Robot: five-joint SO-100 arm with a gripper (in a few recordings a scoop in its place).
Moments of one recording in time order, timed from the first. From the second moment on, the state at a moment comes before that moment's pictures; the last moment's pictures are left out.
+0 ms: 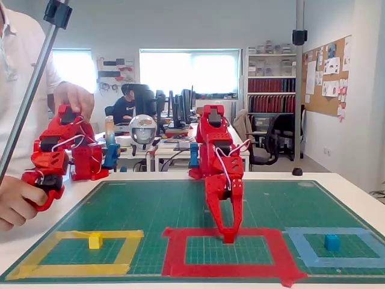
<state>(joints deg) -6.0 44.3 64.0 28.9 -89.4</state>
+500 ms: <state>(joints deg) -6.0 44.1 64.5 28.9 -89.4</state>
